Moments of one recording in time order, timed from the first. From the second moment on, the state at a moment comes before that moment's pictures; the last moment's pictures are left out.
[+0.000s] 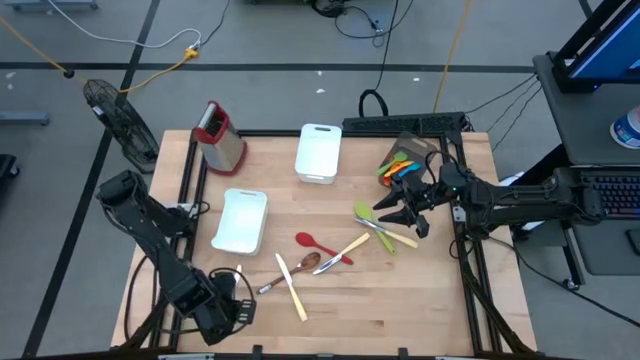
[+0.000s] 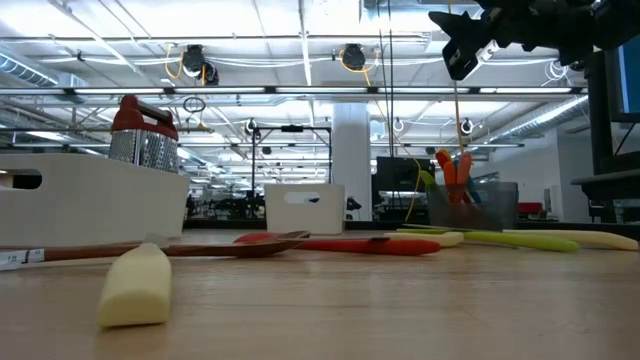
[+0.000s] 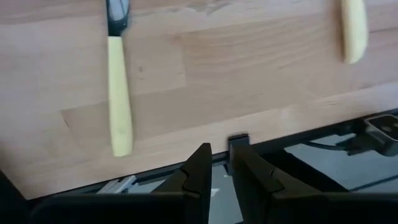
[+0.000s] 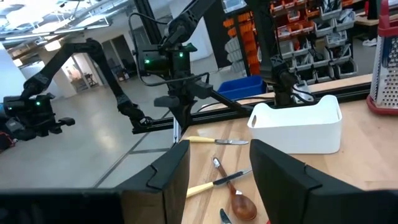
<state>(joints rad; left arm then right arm) -0.89 1.57 1.14 -0.79 -0.03 -2.34 -0.17 0.85 0.45 0.41 -0.52 0.32</state>
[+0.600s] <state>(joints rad) -0.90 1.60 1.14 -0.84 0.04 -2.31 -0.17 0.85 0.45 0.41 -0.53 0.33</state>
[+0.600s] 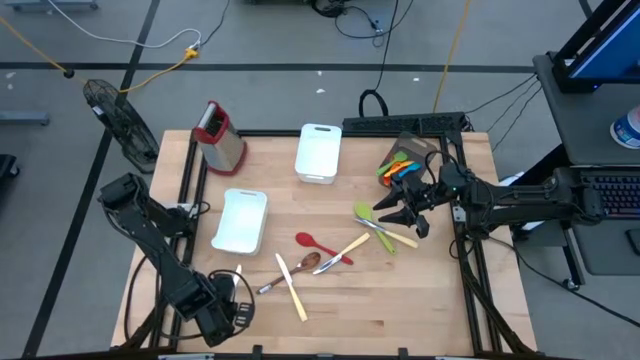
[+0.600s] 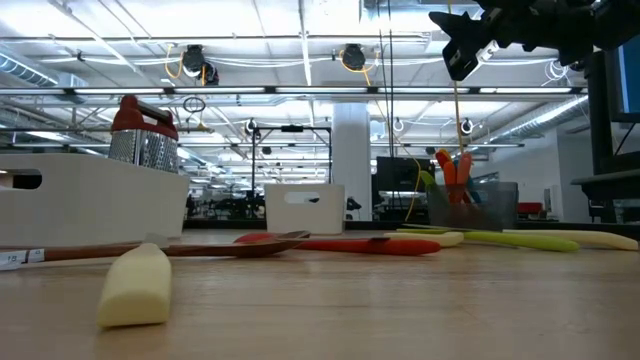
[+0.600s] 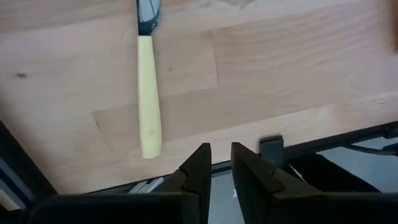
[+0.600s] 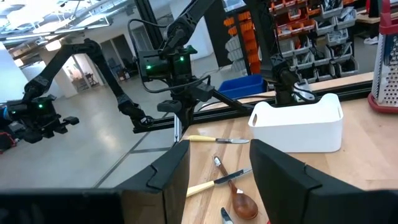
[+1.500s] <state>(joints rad) -0.91 1.72 1.14 -0.93 0.20 -2.31 -0.17 0.85 0.45 0.41 -0.53 0.33</state>
